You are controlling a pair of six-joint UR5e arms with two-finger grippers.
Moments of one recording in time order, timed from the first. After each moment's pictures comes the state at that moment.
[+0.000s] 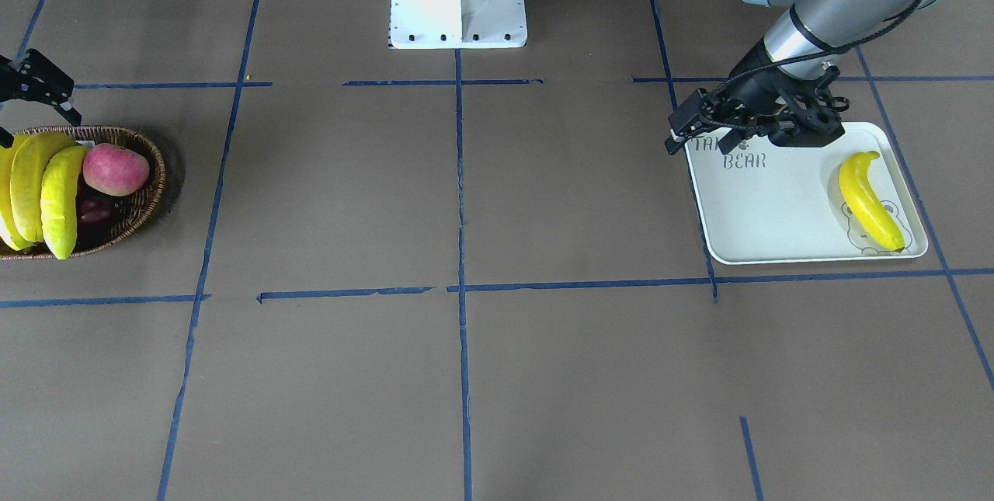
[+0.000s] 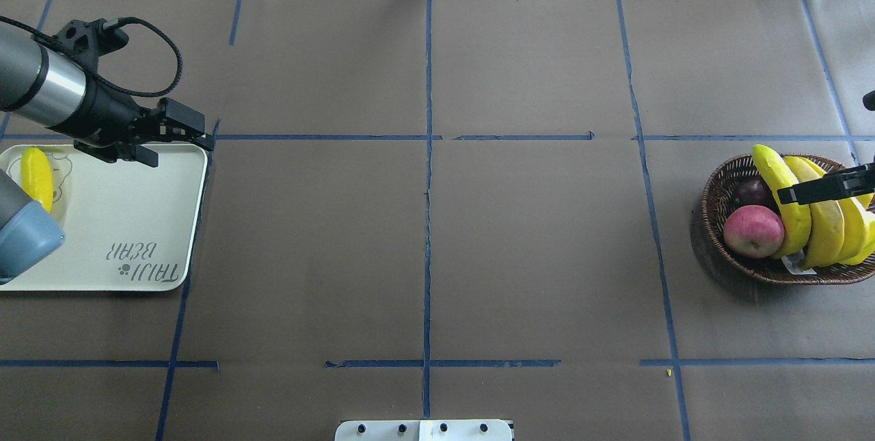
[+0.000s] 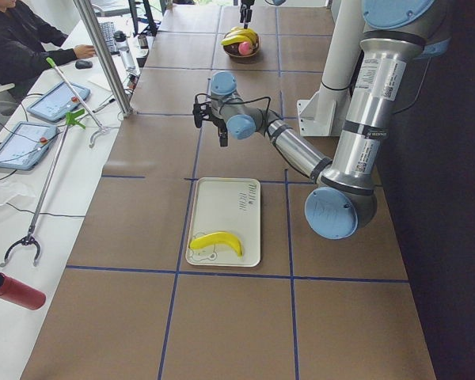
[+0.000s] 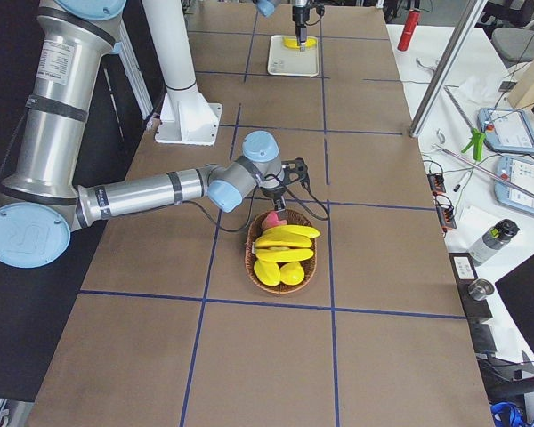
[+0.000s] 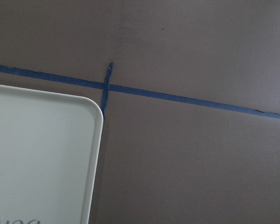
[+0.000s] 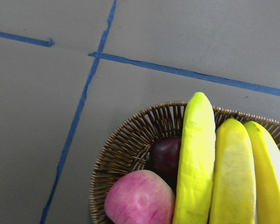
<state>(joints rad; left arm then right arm) -0.87 -1.81 -1.93 -1.91 -2.20 -1.26 1.08 -1.85 1.99 -1.01 2.21 0.56</state>
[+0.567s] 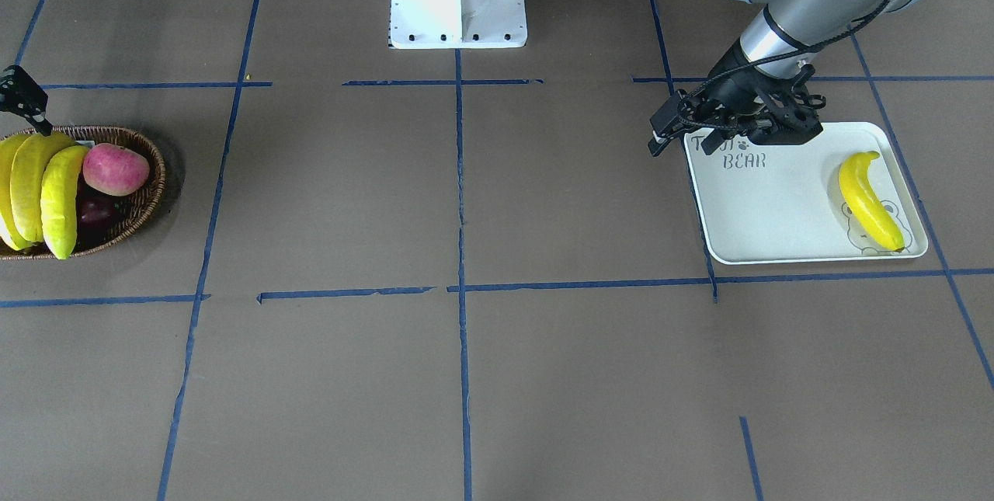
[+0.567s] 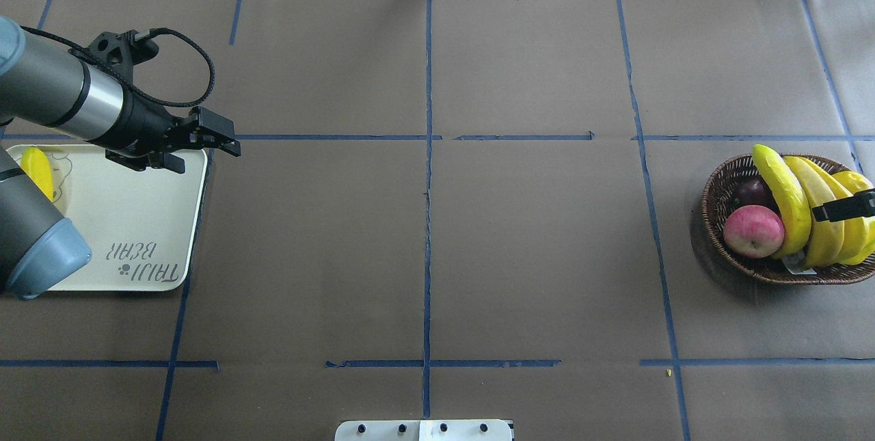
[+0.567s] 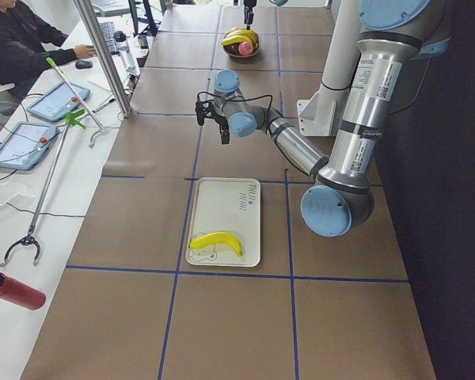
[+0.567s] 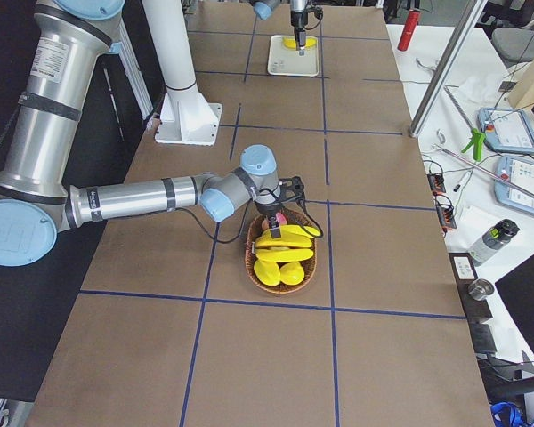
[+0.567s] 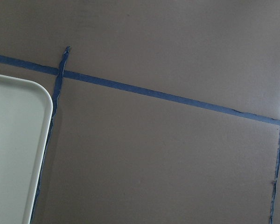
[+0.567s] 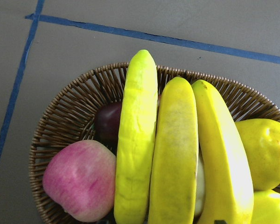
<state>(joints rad) -0.85 -1.81 -1.93 -1.91 -2.18 -1.28 1.07 -1.88 1.96 -1.06 2.18 0.54</state>
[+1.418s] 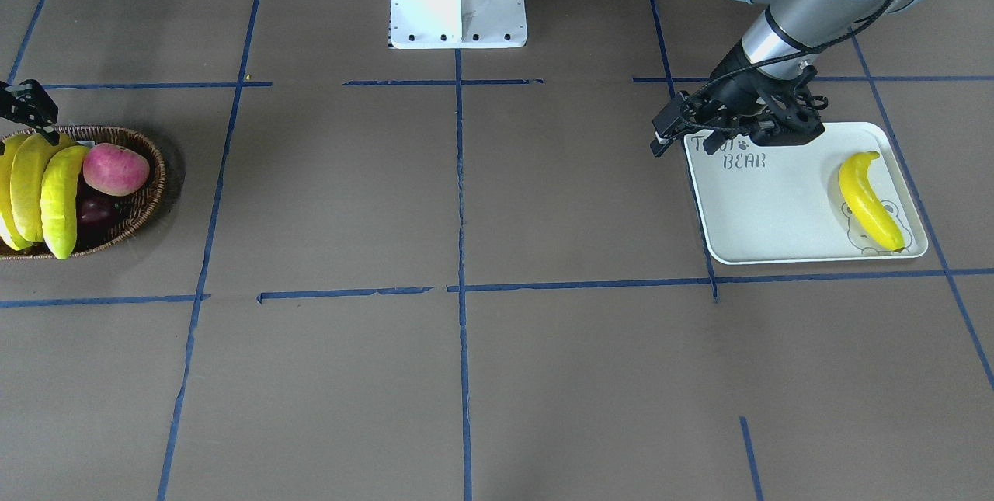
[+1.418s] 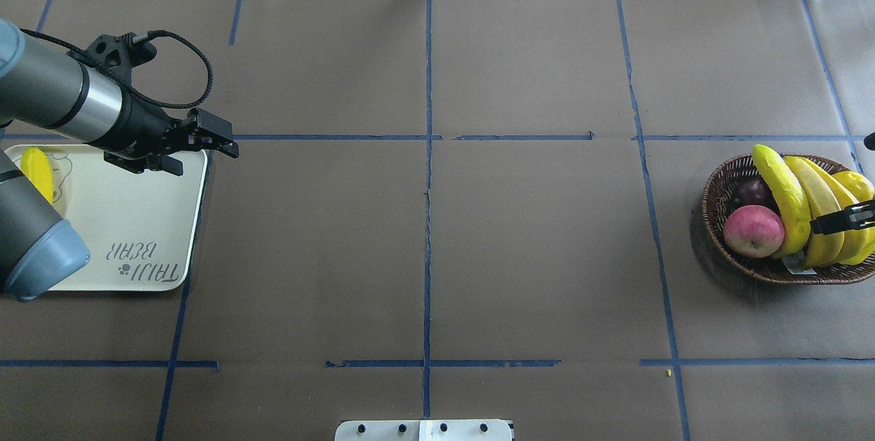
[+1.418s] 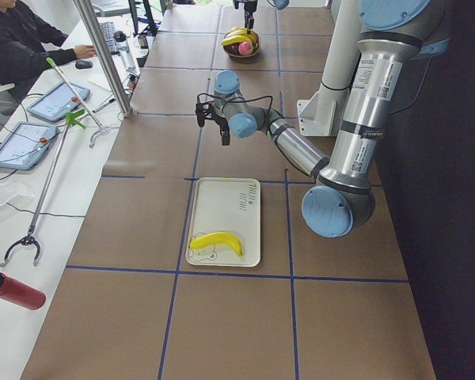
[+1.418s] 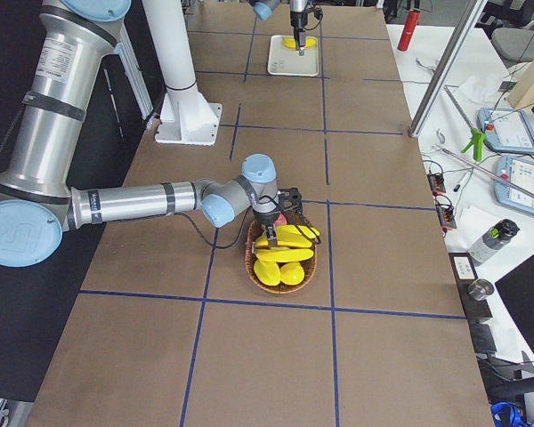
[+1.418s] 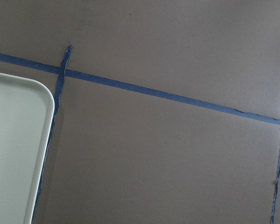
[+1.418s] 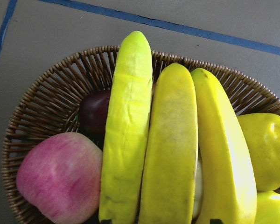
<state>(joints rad) -0.85 -1.81 -1.93 -1.91 -2.18 -1.29 1.02 -1.87 1.93 -1.06 2.13 0.54</state>
